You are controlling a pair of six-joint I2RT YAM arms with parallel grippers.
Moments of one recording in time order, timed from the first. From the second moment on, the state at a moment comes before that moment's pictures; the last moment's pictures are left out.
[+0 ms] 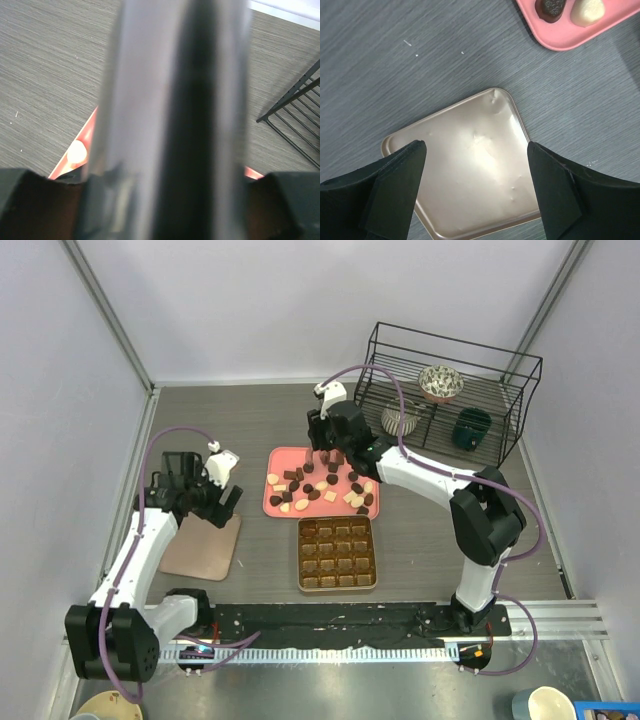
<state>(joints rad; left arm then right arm) -0.07 1.03 0.81 -0.70 0.23 0.49 0.70 1.80 1.34 0.08 0.19 0.14</state>
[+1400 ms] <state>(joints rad) -0.04 1.02 0.71 -0.66 0.25 0.46 0.70 1.93 1.42 0.11 0.18 0.16</state>
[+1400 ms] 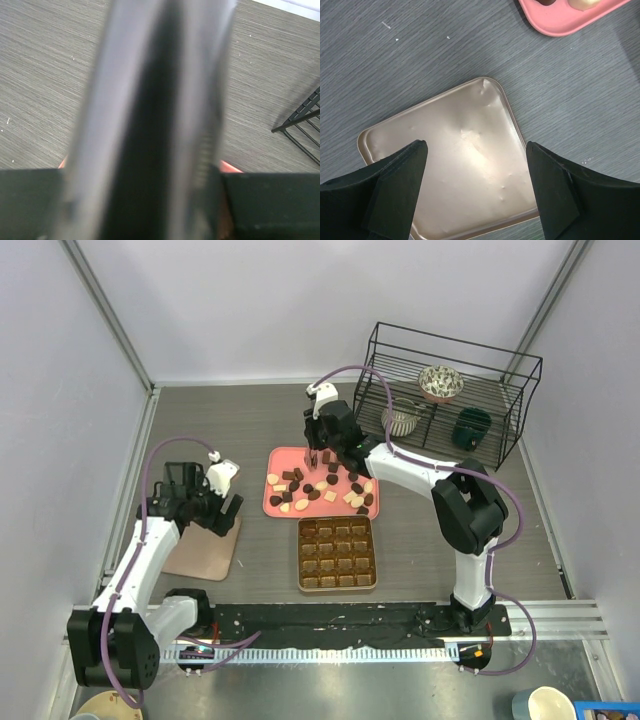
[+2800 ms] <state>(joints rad) -0.04 1.03 0.70 -0.66 0.18 0.42 1.04 1.18 0.98 -0.25 0.32 0.21</state>
